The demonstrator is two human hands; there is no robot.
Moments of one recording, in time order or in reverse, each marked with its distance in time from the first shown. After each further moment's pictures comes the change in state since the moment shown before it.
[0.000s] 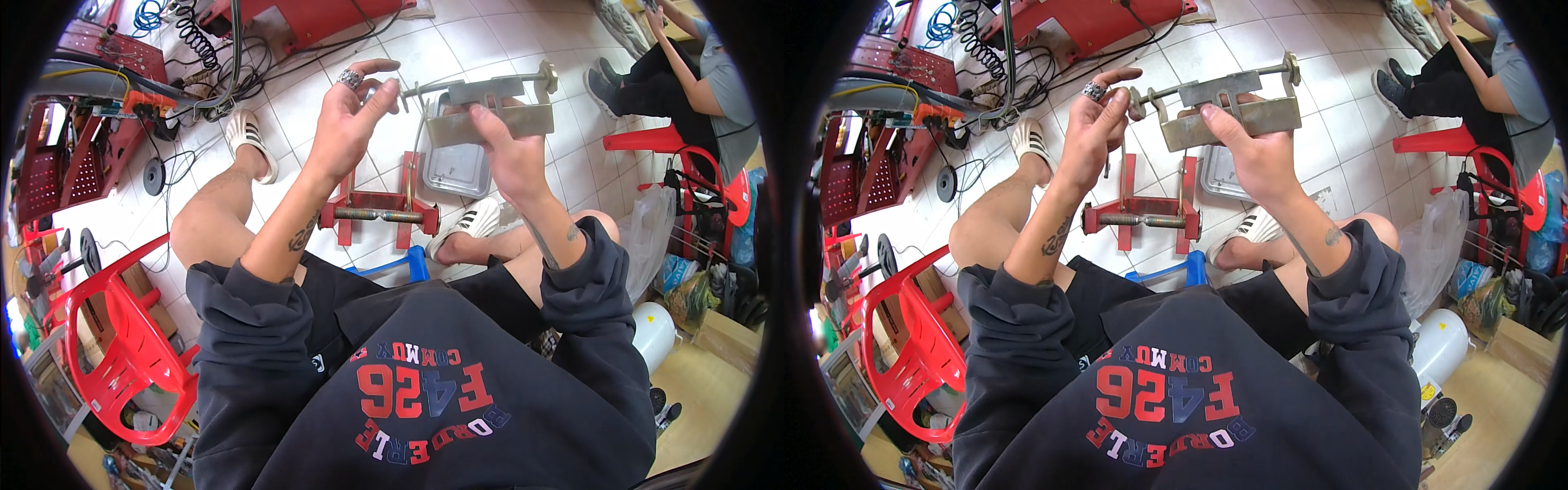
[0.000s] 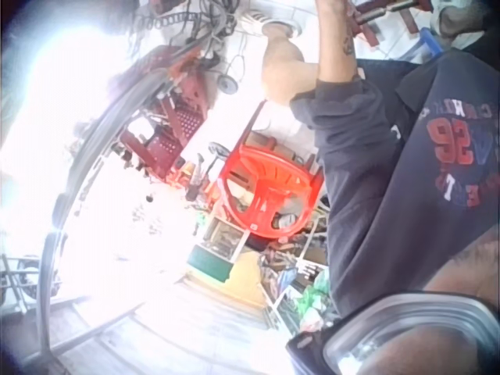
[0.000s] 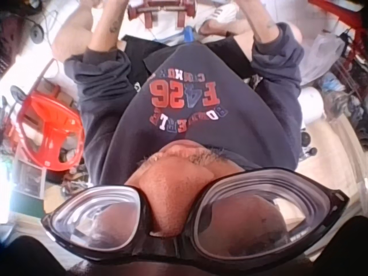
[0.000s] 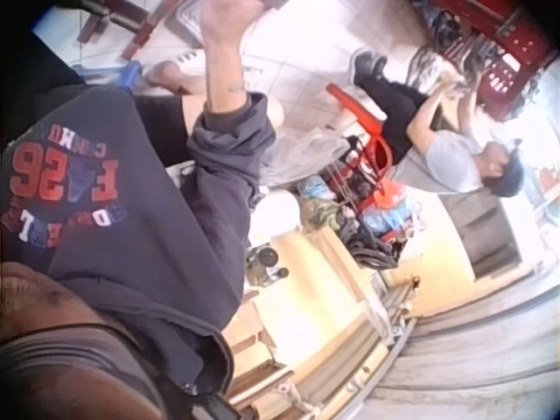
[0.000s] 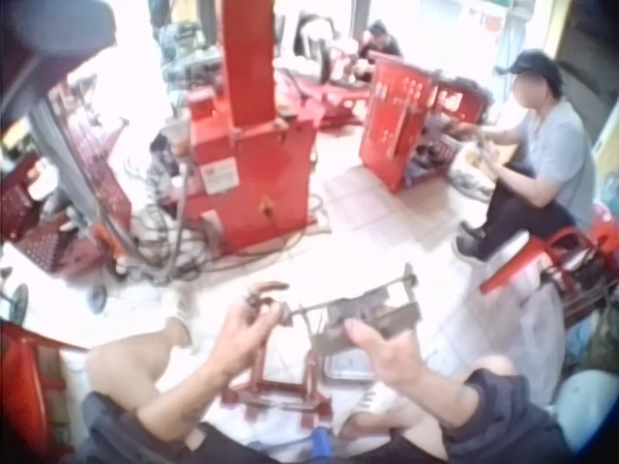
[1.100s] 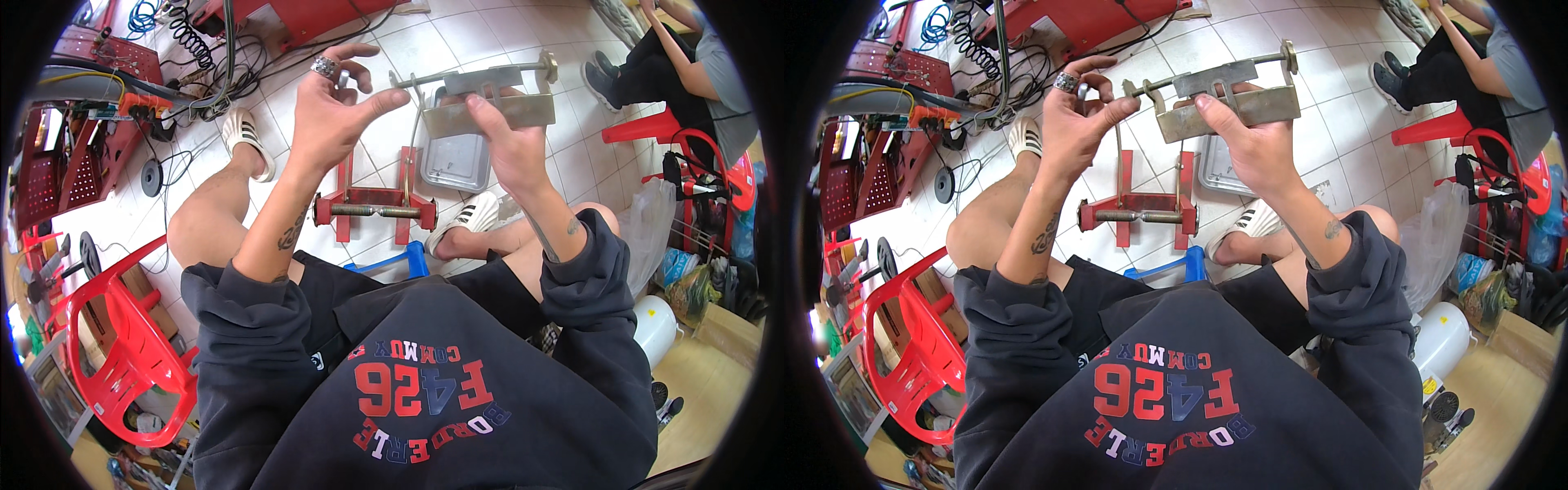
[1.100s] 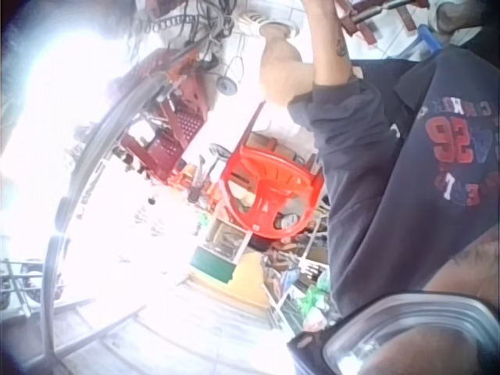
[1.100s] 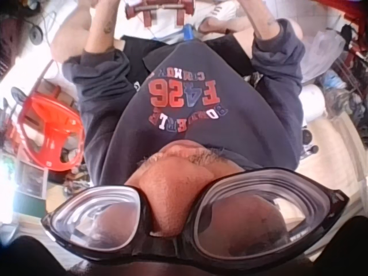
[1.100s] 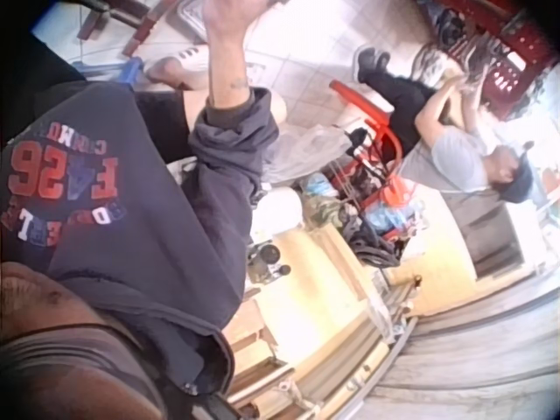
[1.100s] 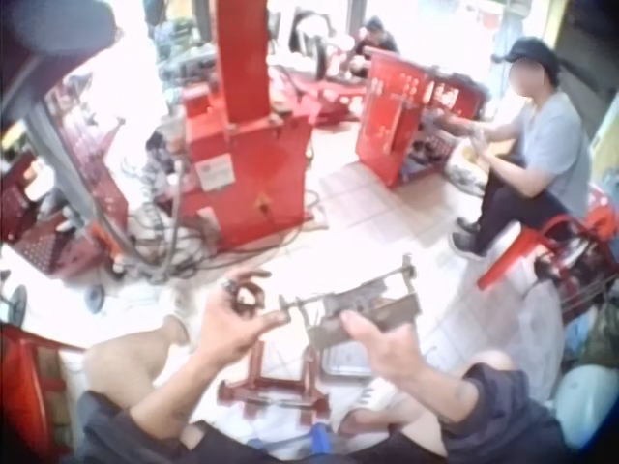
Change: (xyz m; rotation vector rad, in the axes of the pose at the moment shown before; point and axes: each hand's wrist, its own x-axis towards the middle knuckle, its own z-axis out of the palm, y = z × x) left_hand 0.002 0.003 -0.005 0.294 0.139 0.180; right_hand 0.003 0.000 -0.004 -0.085 -0.027 -0.060
